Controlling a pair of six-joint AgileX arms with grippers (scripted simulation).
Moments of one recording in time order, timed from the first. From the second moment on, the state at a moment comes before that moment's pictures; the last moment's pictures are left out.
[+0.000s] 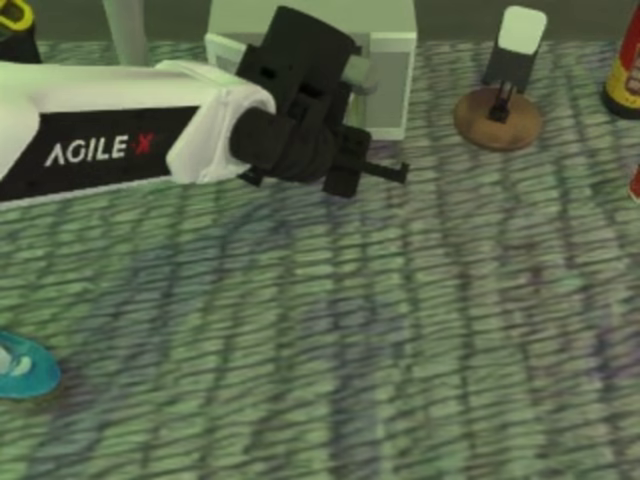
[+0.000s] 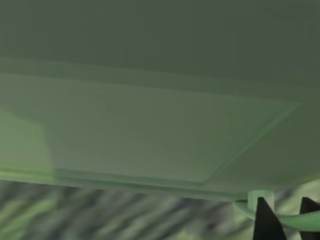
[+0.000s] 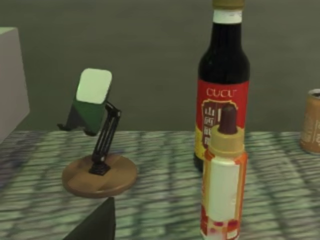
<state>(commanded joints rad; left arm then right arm) -0.61 1.98 1.36 -0.24 -0.09 -0.15 0.00 0.00 0.00 0.00 0.00 0.00</state>
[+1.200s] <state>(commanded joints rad) -0.59 1.95 1.31 -0.23 -0.05 -0.10 0.00 0.00 0.00 0.00 0.00 0.00</state>
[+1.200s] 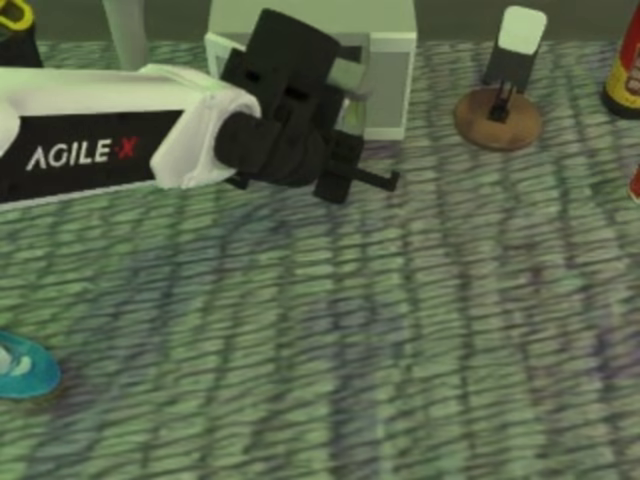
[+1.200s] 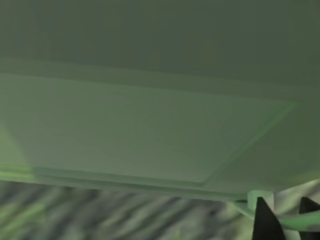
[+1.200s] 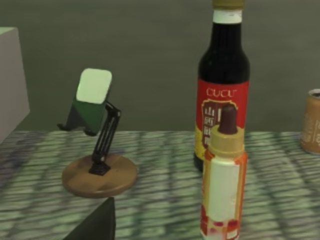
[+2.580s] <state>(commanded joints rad) -0.59 1.94 1.30 -0.23 -0.03 -0.09 0.00 0.00 0.00 0.00 0.00 0.00</state>
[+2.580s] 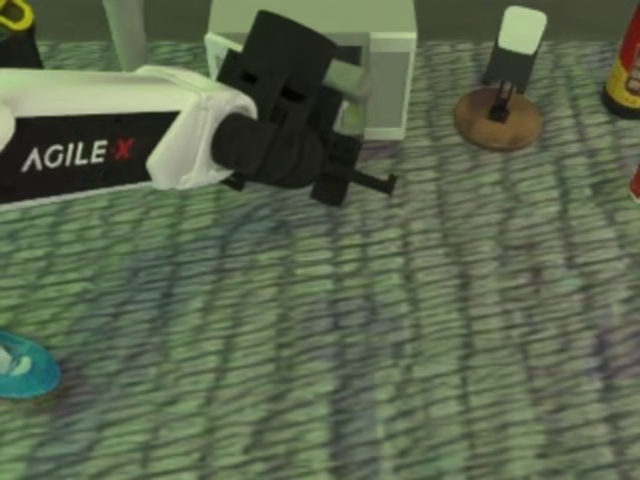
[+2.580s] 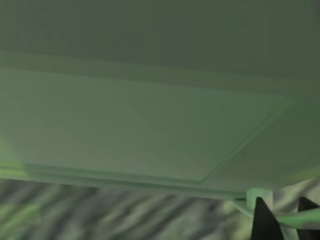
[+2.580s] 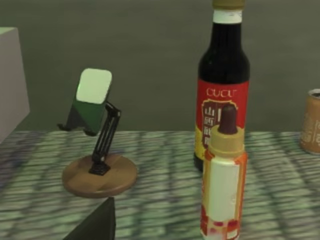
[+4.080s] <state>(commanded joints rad) -0.57 1.92 1.27 -0.21 0.00 -0.04 0.00 0.00 0.00 0.00 0.00 0.00</state>
